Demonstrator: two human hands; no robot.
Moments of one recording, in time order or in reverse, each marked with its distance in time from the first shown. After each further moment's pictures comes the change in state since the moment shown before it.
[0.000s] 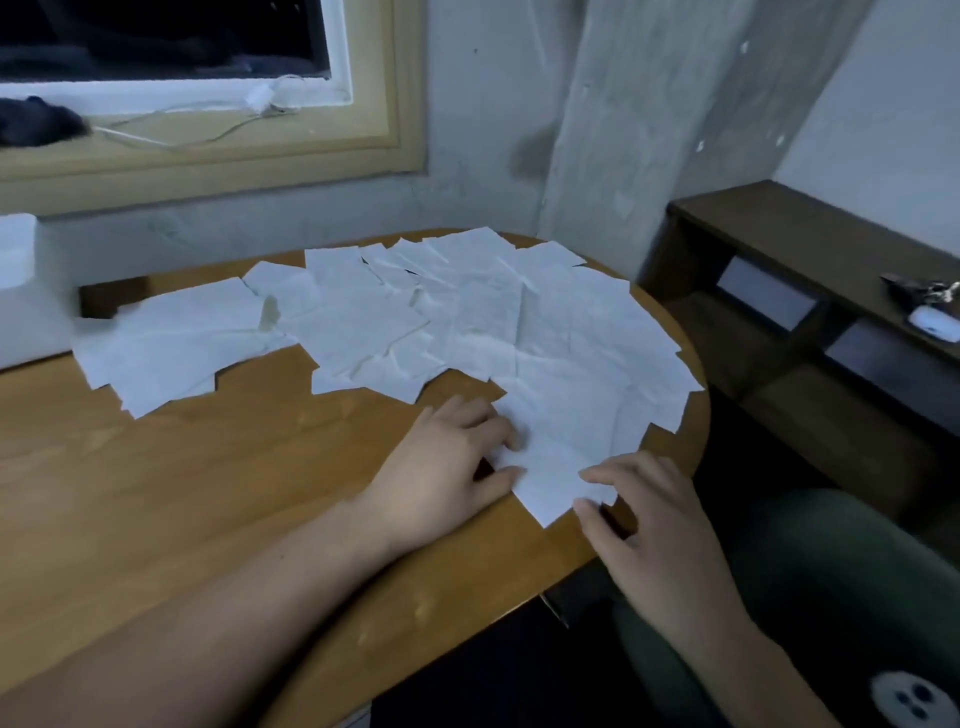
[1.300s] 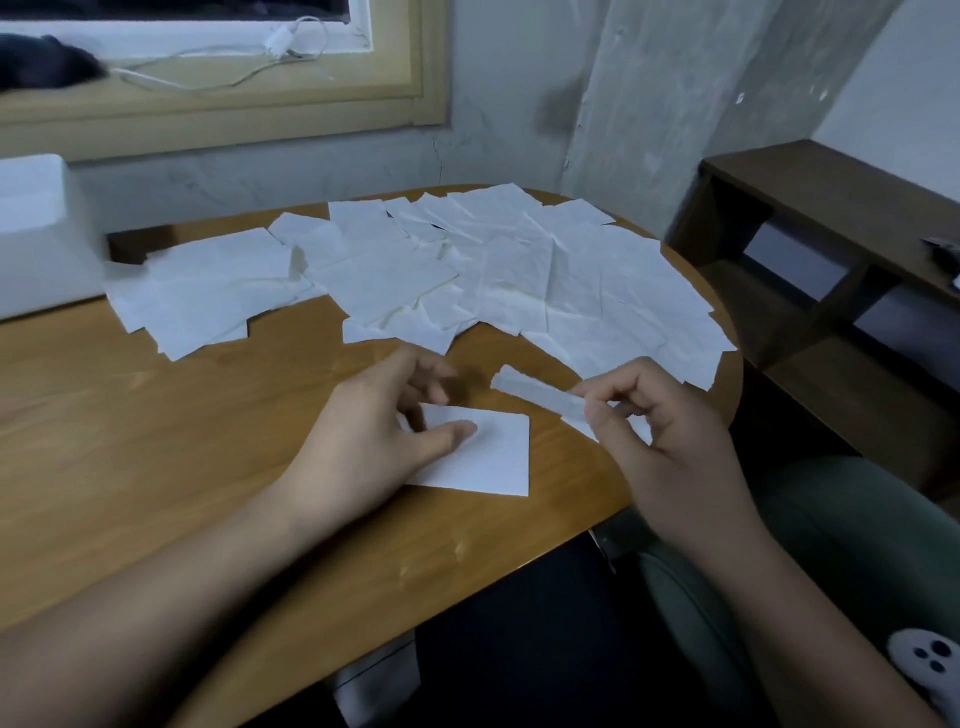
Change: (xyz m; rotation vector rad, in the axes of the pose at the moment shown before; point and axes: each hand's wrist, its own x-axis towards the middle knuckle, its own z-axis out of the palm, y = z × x) left_hand -0.070 -0.010 -0.060 -0.351 0.137 -0.345; right_hand 0.011 -0.084 -0.029 0.448 0.000 0.029
